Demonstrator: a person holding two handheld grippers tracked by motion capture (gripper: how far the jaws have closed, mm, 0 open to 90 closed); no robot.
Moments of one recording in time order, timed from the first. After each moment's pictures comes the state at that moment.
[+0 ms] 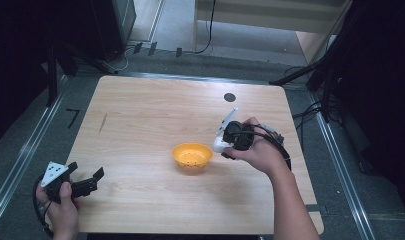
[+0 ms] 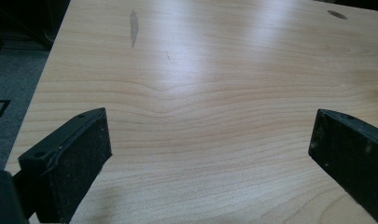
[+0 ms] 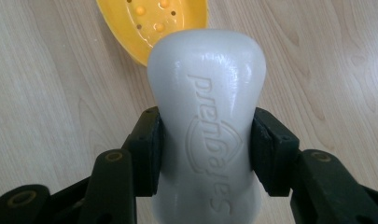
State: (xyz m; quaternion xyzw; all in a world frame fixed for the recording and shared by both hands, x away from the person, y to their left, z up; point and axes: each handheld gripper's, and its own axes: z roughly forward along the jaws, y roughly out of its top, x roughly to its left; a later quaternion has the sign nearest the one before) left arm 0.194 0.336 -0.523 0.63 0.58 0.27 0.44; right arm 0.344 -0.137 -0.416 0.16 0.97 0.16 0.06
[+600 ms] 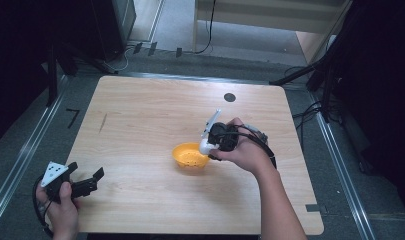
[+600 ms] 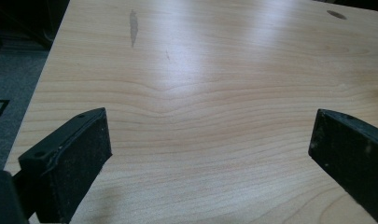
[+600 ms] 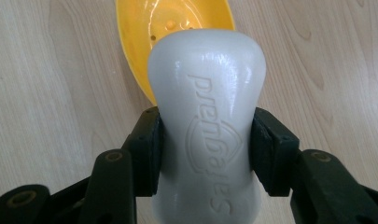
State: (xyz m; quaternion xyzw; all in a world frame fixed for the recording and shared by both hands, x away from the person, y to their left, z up) left arm 0.194 0.337 -0.523 0.63 0.58 0.27 0.44; right arm 0.344 -0.099 -0.424 0.14 0.98 0.16 0.05
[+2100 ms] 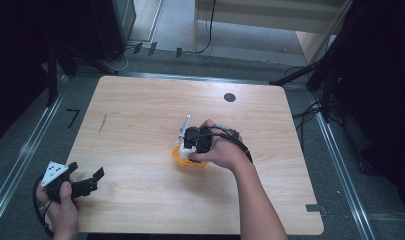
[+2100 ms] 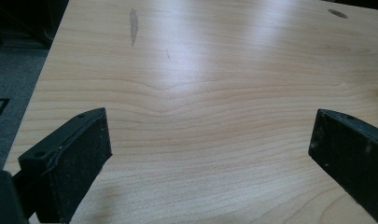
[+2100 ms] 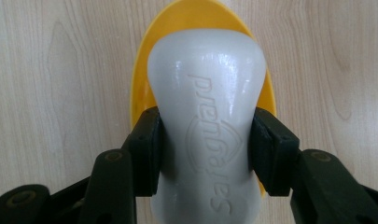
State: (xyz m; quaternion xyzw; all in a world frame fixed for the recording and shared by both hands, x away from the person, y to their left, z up) left arm 0.195 0.337 -0.523 0.63 0.58 0.26 0.44; right arm 0.353 -0.035 -0.451 0.04 0.99 0.15 0.04
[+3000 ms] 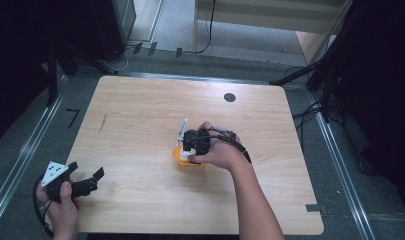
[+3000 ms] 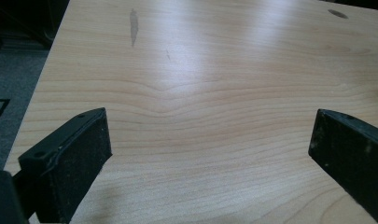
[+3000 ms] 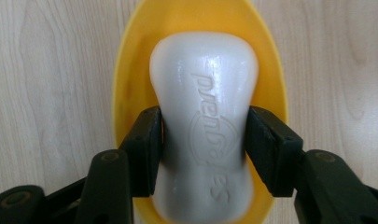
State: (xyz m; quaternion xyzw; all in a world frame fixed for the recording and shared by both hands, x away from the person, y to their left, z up) left arm 0.195 0.337 -0.523 0.63 0.58 0.27 0.44; right arm 0.357 -0.031 -0.467 0.03 0.99 0.12 0.05
